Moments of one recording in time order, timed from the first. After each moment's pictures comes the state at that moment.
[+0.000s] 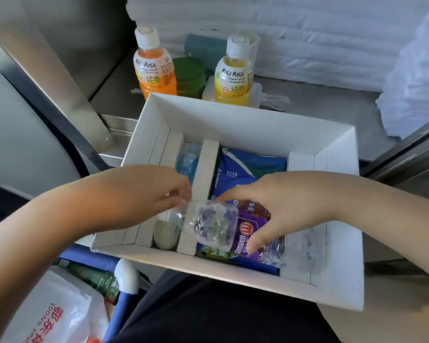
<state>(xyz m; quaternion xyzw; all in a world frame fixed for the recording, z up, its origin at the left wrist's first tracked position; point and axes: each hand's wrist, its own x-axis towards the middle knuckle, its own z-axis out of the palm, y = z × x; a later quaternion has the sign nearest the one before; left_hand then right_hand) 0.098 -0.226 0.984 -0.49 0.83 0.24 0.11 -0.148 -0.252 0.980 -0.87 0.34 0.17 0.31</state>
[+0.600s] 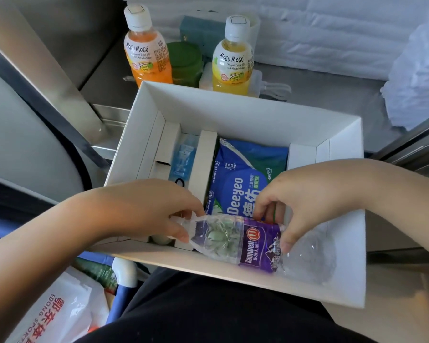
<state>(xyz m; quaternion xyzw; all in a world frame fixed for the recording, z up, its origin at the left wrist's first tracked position) 0.091 -0.230 0.941 -0.41 0.85 0.29 0.15 -0.166 -0.261 0.980 -0.81 0.35 0.29 0.38</state>
